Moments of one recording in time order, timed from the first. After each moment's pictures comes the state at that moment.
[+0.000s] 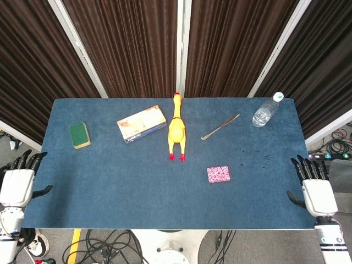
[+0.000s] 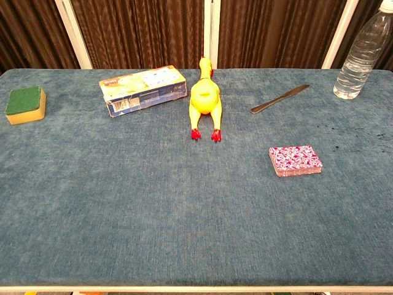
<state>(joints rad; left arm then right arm) -0.14 -1.18 -0.09 -1.61 1.41 1.45 0.19 0.12 -1.17 0.06 -1.58 -1.47 1.40 -0.10</state>
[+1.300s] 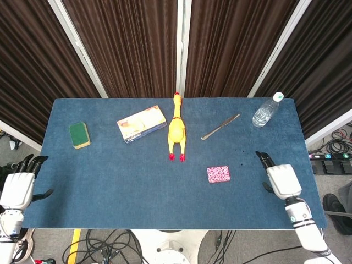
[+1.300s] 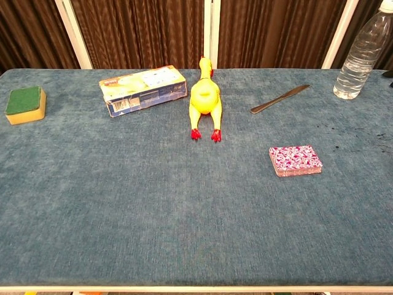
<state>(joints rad) -0.14 -1.20 -0.06 -1.54 1.42 1.42 0.08 0.31 -1.25 0.11 -1.61 -1.37 1.14 -0.39</state>
